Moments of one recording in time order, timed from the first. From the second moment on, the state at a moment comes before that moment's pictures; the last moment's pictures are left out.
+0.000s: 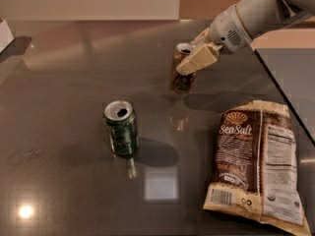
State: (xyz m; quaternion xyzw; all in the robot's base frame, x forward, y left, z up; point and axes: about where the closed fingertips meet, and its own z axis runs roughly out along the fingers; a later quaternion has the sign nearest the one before) arm 0.595 -0.078 0.938 -0.56 0.73 0.24 0.32
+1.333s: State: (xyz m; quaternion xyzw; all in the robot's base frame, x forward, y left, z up) arm 0.498 -0.069 0.933 -0.64 0.65 0.28 0.31
